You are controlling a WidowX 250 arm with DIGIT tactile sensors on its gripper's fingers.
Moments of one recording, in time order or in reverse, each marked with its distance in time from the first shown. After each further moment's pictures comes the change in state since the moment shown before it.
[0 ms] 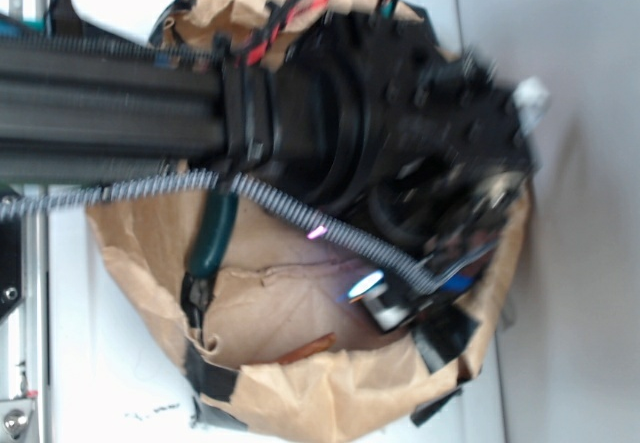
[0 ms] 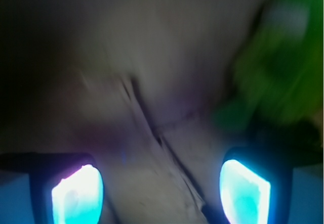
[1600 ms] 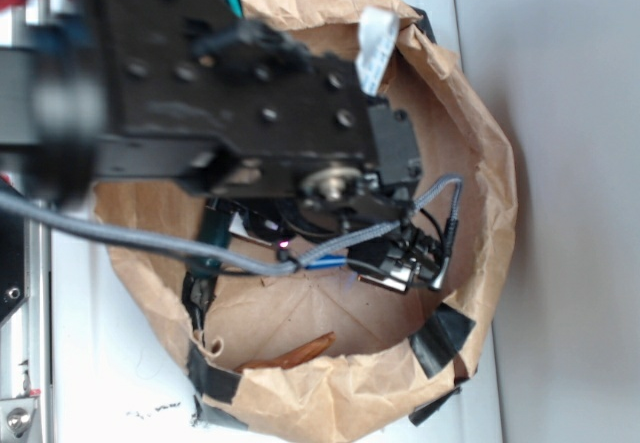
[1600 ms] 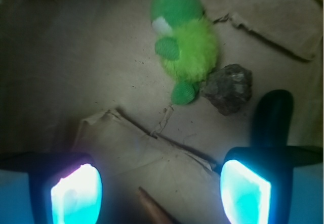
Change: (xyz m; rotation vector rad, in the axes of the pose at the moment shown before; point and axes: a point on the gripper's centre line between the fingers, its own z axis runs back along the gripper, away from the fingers) arm -0.001 0.015 0.040 -0.248 -0.231 0.615
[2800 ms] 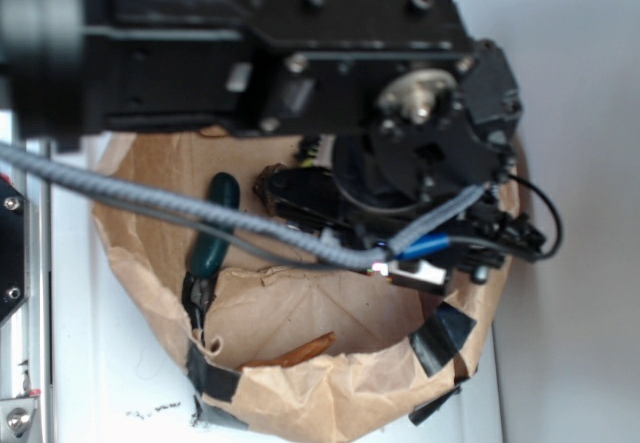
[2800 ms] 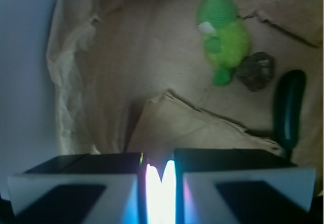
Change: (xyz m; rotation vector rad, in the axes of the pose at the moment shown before) arm -0.004 -0.030 0.060 -0.114 0.084 0.053
